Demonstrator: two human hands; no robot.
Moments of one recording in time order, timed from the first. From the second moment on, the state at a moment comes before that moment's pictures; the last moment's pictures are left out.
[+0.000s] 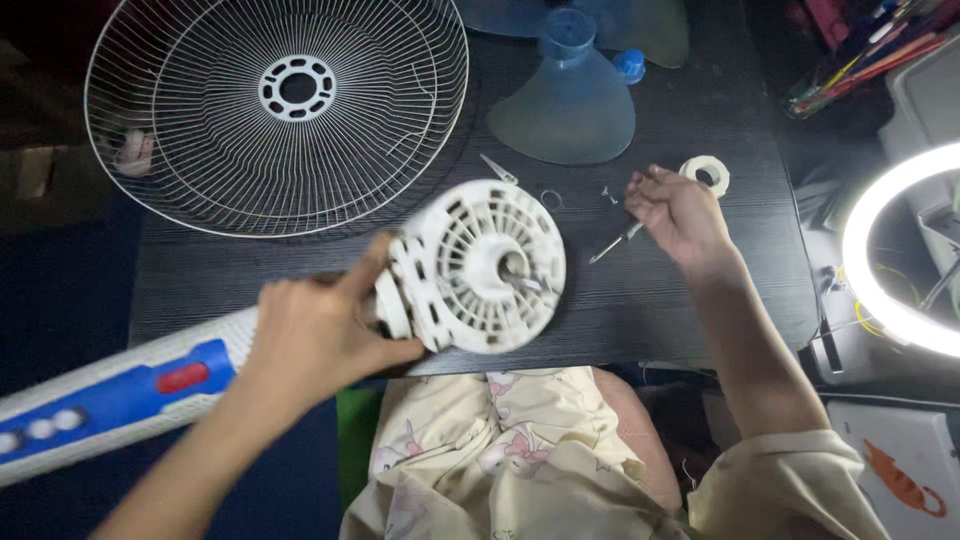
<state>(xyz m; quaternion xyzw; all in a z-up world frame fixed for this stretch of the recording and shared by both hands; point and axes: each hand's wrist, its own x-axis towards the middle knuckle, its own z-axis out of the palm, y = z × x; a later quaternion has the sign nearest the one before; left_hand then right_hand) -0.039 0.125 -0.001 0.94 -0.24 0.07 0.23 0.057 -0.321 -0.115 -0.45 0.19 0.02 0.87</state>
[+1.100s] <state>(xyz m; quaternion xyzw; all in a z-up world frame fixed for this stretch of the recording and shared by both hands) -0.008 0.106 -0.077 0.91 -0.22 0.09 0.34 0.075 -0.307 -0.111 -0.97 -0.03 -0.08 0.24</state>
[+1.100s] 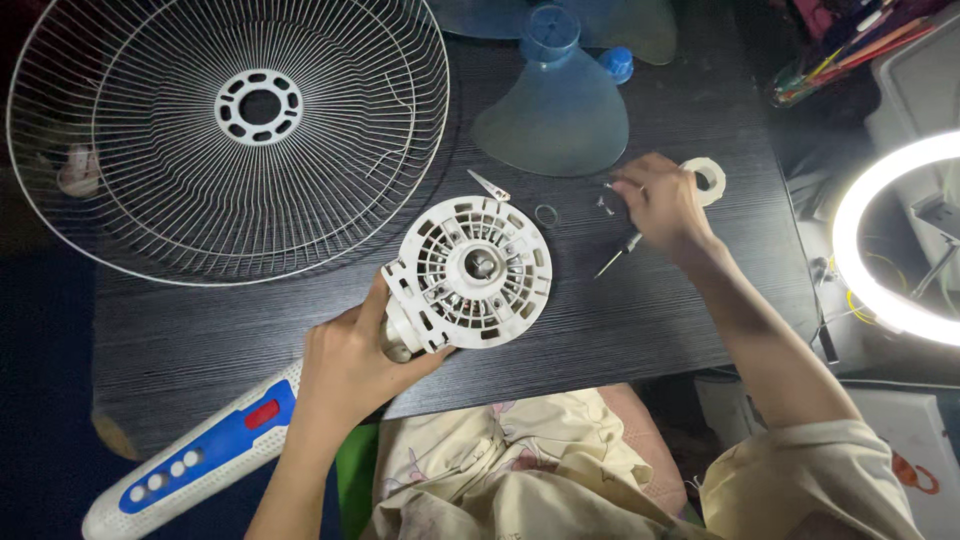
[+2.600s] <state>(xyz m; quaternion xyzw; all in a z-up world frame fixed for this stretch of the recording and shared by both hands) -0.083 0.159 -0.082 0.98 -0.05 0.01 0.18 -0.027 -0.279 -0.143 -0.94 0.11 -0.21 0.24</state>
